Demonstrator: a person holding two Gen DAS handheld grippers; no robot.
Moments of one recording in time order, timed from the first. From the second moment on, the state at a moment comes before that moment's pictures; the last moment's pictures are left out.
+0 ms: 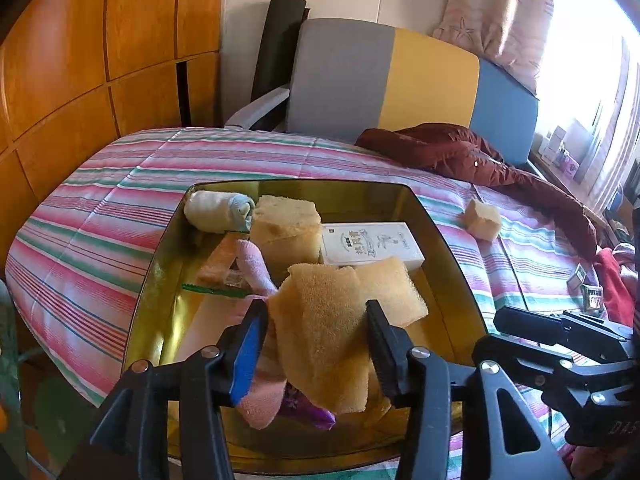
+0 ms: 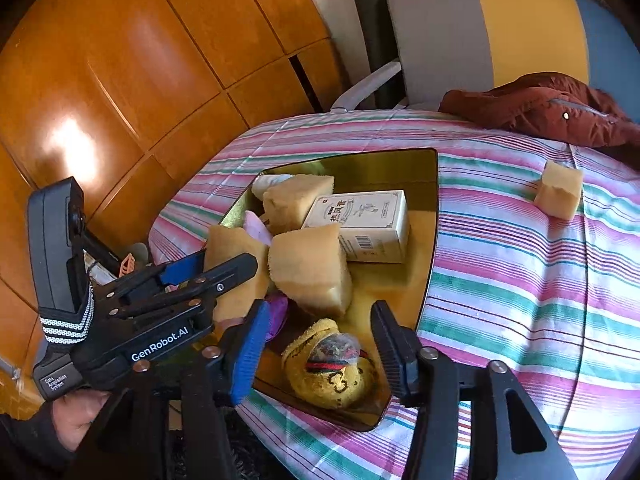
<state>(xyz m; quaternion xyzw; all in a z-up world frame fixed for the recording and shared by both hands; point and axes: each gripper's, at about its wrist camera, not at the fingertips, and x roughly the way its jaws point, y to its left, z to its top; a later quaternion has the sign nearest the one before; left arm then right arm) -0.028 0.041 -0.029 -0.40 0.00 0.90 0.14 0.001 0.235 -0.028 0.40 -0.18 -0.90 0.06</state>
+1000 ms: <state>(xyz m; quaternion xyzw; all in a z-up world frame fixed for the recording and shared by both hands) -0.040 -0.027 -0.020 -0.38 -0.08 0.92 0.09 0.002 0.232 -0.034 0.43 -0.11 -0.90 0.01</state>
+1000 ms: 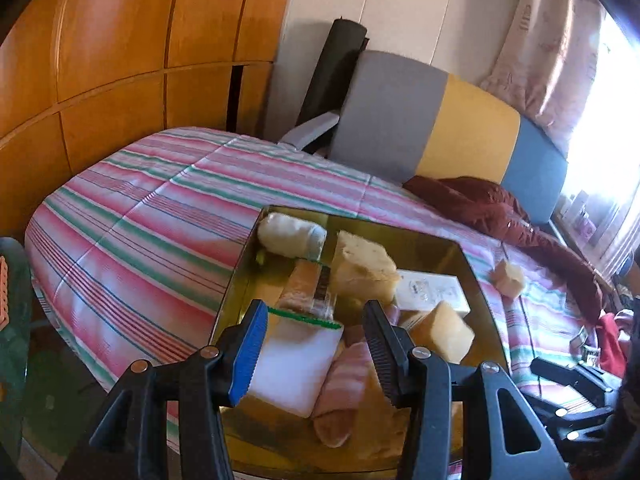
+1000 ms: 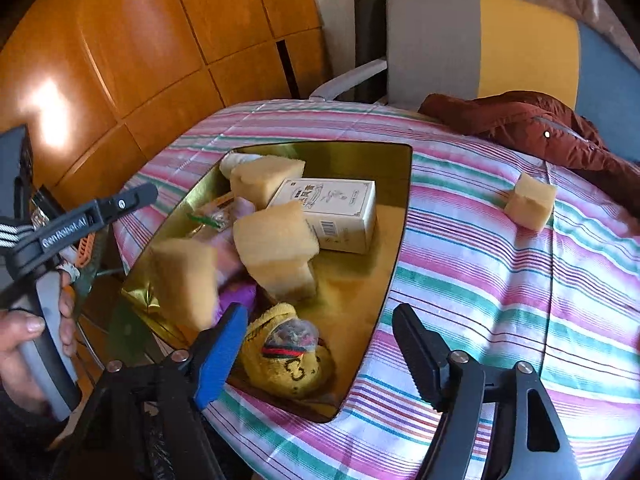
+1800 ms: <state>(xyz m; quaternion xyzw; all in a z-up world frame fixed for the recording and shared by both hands) -0.024 0.033 -0.004 -0.37 -0.02 0.91 0.17 0.041 0.299 -0.034 0.40 -0.19 -0.89 -0.07</state>
